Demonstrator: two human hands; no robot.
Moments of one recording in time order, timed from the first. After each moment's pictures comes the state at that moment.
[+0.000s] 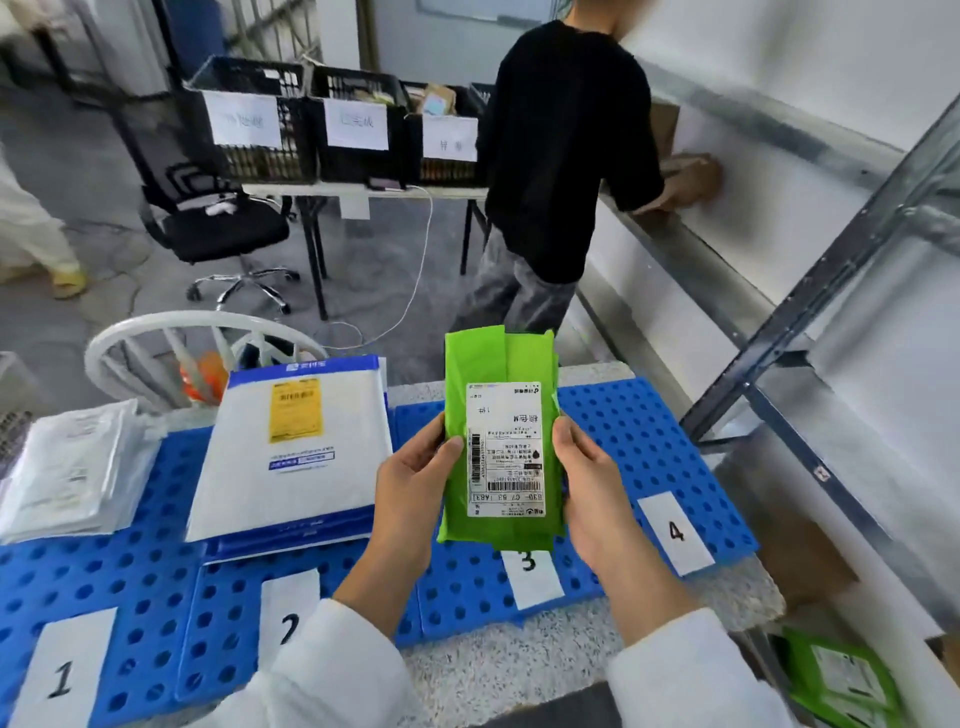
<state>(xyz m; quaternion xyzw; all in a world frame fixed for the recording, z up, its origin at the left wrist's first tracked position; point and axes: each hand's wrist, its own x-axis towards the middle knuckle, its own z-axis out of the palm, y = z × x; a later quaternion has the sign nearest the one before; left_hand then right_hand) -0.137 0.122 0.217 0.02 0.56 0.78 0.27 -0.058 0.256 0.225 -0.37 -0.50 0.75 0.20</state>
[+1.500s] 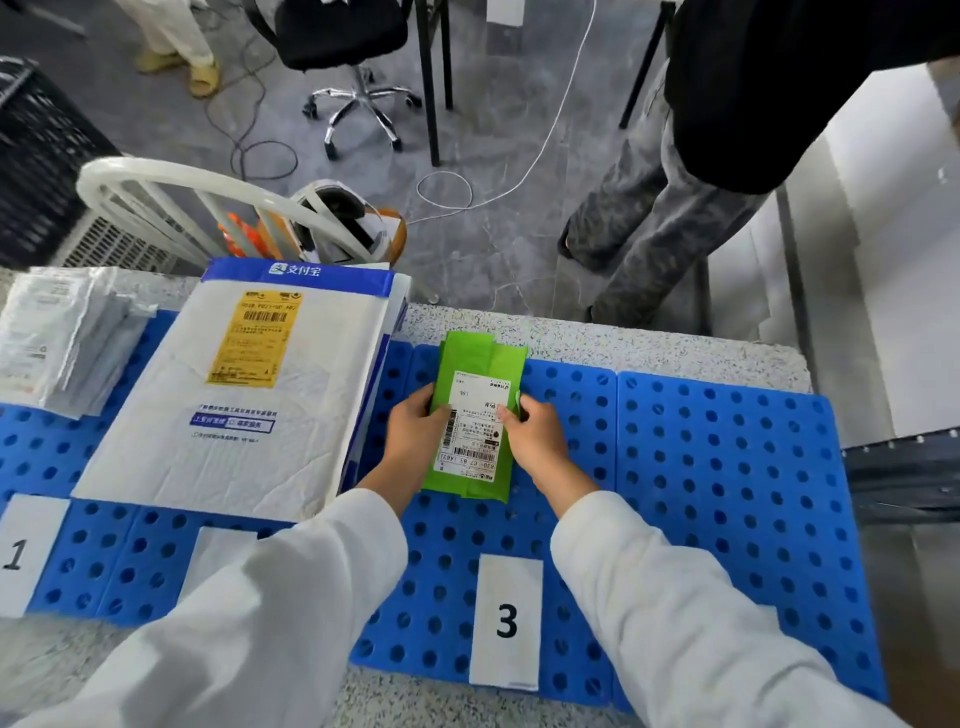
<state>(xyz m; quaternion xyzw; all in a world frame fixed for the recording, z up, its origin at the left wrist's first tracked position) -0.294 0.263 0.025 -0.16 0.78 0.56 0.23 -0.268 0.401 -0.007 -0.32 -0.79 0.49 -0.16</state>
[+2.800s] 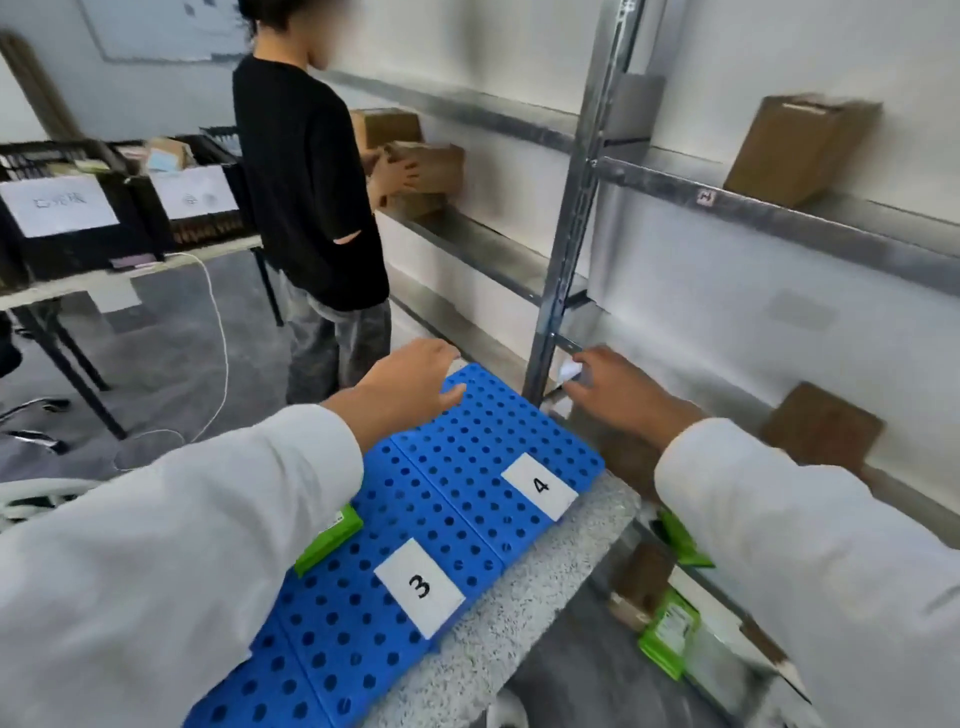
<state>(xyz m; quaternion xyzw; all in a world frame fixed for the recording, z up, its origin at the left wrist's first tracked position) -0.158 0.322 0.285 0.68 0.73 0.09 0.02 0.071 0.452 0.273 -0.45 -0.88 0.14 0.08</state>
